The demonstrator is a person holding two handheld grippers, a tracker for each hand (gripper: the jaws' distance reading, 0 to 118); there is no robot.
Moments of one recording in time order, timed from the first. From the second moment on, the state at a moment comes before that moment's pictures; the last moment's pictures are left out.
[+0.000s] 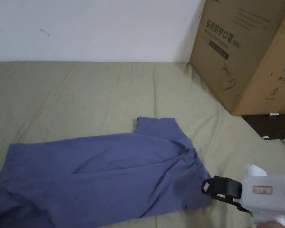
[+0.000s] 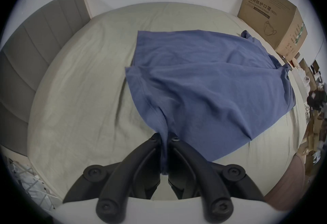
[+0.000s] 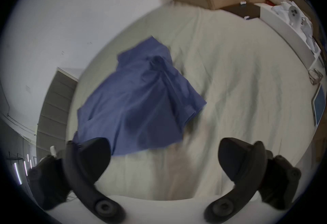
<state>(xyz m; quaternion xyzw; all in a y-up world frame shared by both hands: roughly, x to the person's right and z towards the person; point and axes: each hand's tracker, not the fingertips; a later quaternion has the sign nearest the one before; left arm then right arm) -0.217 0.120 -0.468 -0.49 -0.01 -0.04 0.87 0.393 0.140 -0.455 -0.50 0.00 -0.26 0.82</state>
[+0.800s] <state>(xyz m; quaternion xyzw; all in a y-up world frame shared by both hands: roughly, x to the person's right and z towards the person) -0.224 0.139 -0.465 -0.51 0.00 -0.04 0.86 0.345 0.143 -0.477 -0.56 0.01 0.01 0.83</state>
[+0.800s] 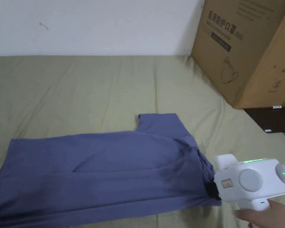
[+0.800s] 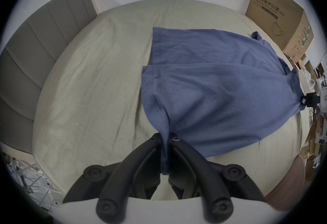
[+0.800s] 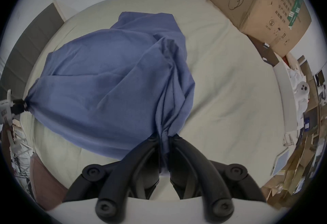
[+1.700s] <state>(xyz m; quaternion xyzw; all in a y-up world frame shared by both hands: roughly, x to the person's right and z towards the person) -0.212 0.227 -0.324 -0.33 -0.14 0.09 0.93 0.287 0.252 -0.314 -0.34 0.07 -0.14 0.93</state>
